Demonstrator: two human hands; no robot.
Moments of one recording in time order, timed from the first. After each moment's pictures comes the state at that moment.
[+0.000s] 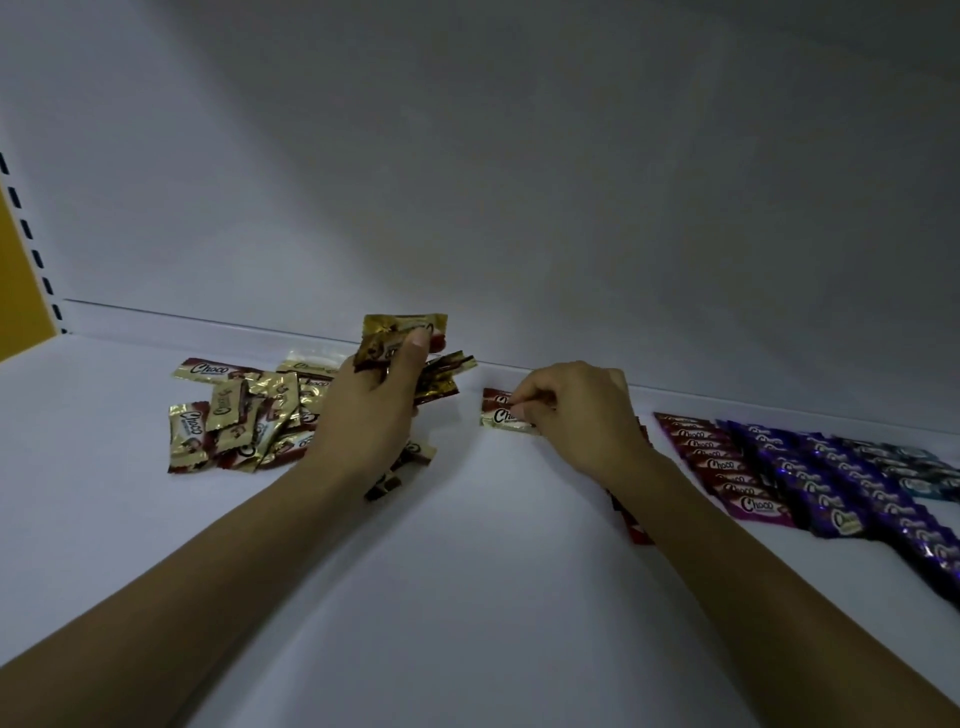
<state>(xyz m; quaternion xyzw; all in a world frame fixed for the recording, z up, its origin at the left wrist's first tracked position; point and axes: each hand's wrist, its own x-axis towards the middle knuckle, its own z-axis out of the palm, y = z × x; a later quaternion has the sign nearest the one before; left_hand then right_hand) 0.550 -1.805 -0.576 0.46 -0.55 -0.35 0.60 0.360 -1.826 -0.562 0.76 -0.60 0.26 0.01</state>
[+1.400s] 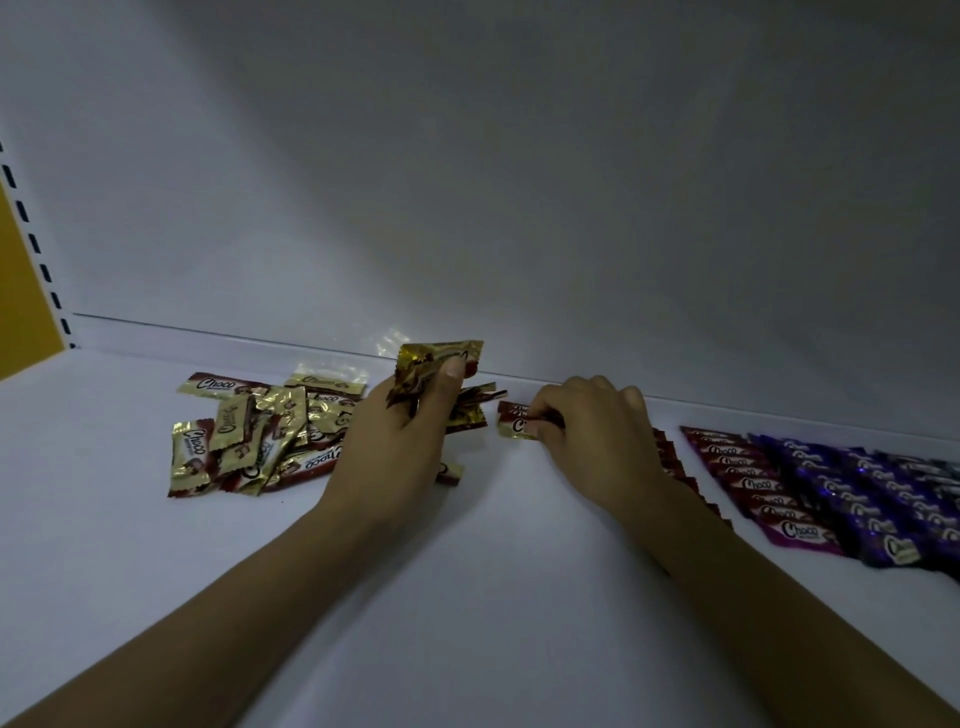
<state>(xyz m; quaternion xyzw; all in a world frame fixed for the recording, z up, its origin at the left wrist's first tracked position) 0.541 -1.798 -0.578 0.41 -0.58 -0.36 0.61 0.359 -1.839 -0.580 0.76 -0.61 0.19 0.14</state>
